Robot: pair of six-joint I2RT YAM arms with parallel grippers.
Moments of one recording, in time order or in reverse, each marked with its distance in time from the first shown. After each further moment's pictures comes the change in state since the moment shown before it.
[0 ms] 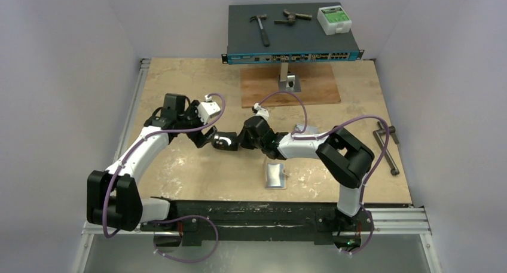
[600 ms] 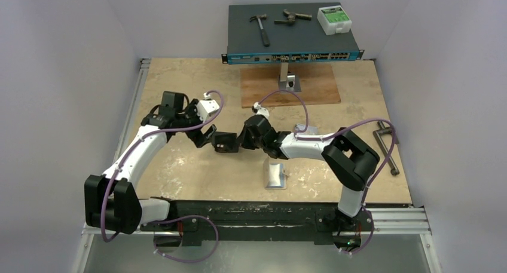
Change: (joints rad) left arm 0.000 -0.023 0.046 -0.089 0.031 -0.018; right arm -0.004 -0.037 -0.004 -0.044 -0.045 -0.008
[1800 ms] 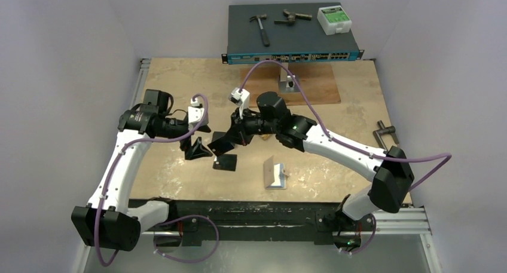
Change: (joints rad) left arm 0.064 -0.131 0.215 -0.566 0.523 0.348; right arm 0.011 -0.326 0.211 -0.257 -0.580 -0.648
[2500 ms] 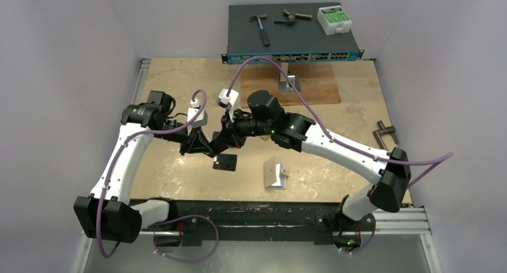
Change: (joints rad) left arm 0.001 0.063 0.029 -0.192 0.110 0.083; right arm 0.100 0.012 0.161 -0.164 0.061 -0.124
